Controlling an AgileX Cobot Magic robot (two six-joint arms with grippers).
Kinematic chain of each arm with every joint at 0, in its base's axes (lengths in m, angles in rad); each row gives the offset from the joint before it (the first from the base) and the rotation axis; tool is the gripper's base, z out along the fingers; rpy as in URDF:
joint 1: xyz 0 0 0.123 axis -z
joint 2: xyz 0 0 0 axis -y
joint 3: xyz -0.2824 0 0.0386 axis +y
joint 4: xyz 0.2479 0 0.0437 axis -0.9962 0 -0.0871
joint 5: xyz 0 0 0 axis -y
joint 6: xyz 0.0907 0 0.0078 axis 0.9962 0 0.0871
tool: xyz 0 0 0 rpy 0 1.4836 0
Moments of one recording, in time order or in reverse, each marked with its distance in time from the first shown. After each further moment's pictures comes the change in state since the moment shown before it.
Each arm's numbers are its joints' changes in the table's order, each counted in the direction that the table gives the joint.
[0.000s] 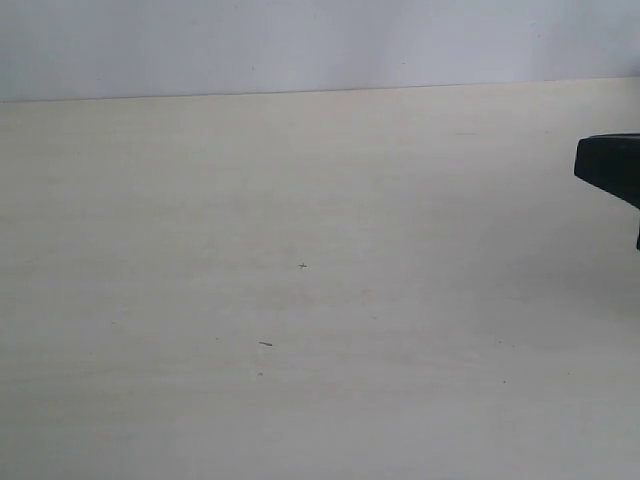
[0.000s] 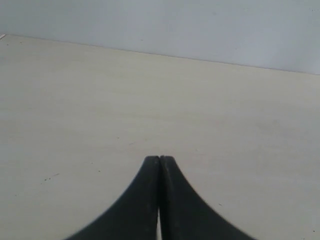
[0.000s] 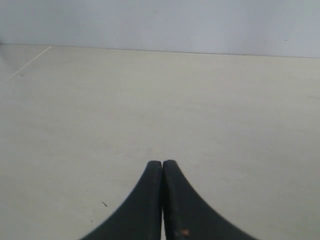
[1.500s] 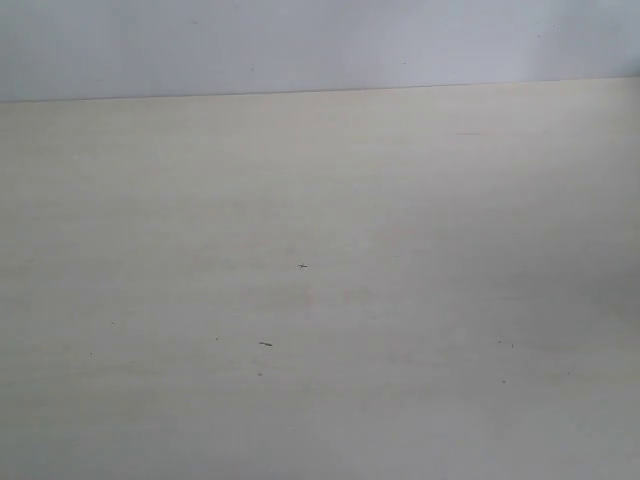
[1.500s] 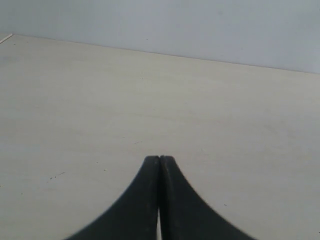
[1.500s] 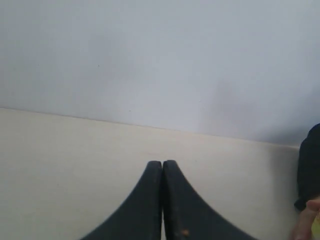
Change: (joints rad) left arm 0.000 0.000 0.000 -0.040 -0.004 -0.034; right arm 0.373 0.508 0.351 0.165 0.193 -0.166
